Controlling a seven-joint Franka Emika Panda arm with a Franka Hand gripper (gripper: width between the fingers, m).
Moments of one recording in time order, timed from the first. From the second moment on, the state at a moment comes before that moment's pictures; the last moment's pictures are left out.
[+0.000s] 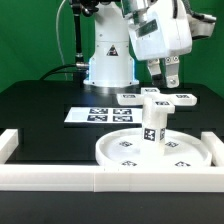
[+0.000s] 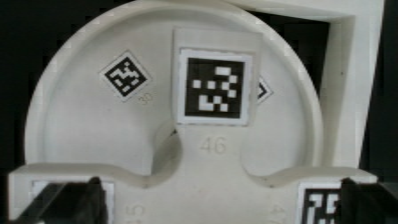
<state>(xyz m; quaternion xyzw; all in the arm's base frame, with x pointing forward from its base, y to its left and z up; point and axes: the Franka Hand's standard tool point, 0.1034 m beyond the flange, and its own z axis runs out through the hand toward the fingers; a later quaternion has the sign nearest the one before) 0.559 0.051 0.124 -0.77 0.63 0.01 0.13</state>
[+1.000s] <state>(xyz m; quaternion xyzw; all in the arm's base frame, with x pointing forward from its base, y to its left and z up) 0.565 0.058 0.128 -0.97 0.21 0.01 0.08</state>
